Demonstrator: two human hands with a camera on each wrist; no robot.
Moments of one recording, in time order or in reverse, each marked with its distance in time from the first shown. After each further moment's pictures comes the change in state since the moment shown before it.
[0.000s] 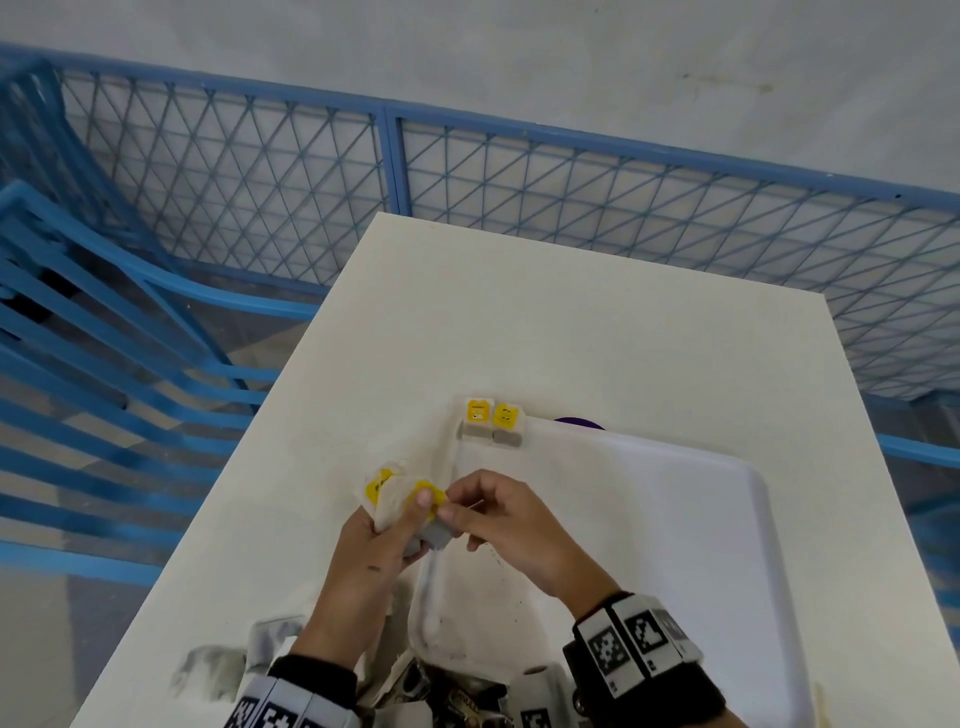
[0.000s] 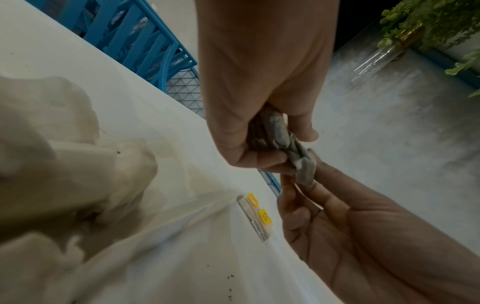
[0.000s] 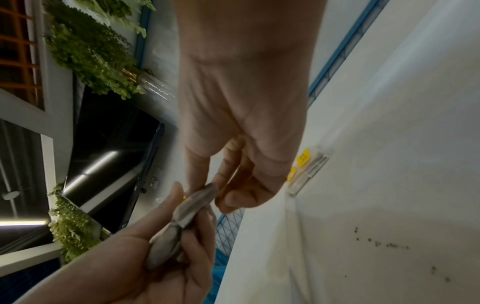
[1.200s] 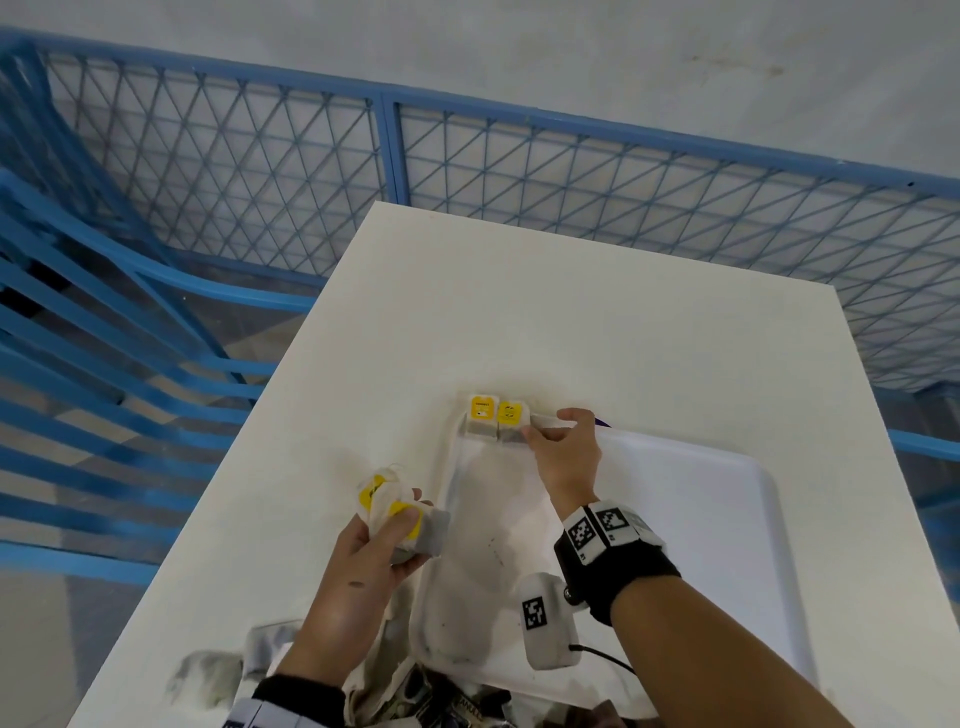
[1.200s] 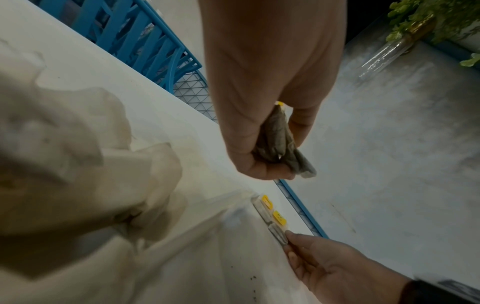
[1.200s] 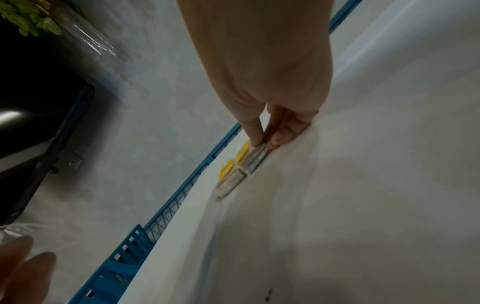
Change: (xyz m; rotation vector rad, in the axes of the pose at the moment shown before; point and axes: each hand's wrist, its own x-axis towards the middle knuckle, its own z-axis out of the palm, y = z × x) left_hand -0.002 0.000 -0.006 -0.089 0.057 -0.146; right_hand 0.073 0.030 -0.058 -0.098 0.829 0.065
